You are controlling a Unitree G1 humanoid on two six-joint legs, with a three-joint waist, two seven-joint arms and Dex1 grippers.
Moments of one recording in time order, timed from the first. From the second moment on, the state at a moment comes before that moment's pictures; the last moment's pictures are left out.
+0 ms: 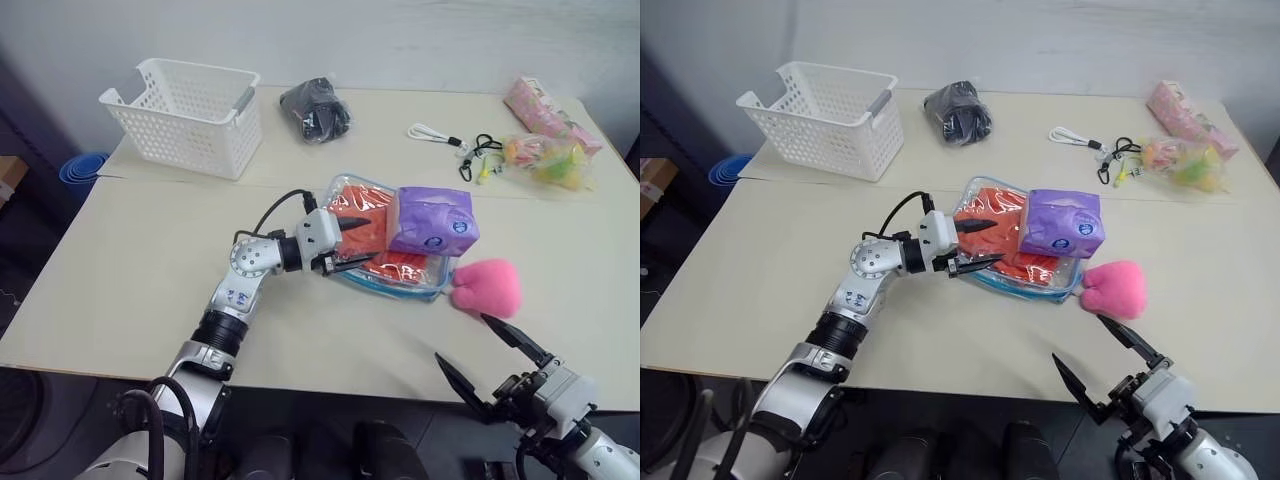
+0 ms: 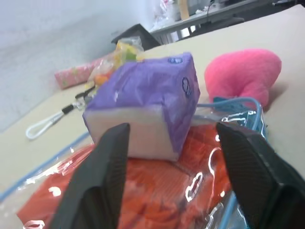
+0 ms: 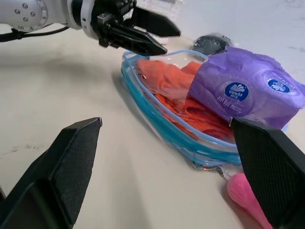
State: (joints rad) left arm -0.79 0.16 -0.18 0.54 -0.07 -0.35 -0.87; right arm 0.57 -0.43 -0.23 -0.40 0.38 -0.43 0.75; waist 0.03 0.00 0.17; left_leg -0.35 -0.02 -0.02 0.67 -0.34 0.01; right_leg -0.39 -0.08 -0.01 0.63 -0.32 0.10
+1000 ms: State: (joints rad) left arm -1.19 -0.02 -0.34 1.21 0.32 -0.53 -0.48; right arm 0.60 -0.38 -0.32 -0.46 0.46 -0.47 0.73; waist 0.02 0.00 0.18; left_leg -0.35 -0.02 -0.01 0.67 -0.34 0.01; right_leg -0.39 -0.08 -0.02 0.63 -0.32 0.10
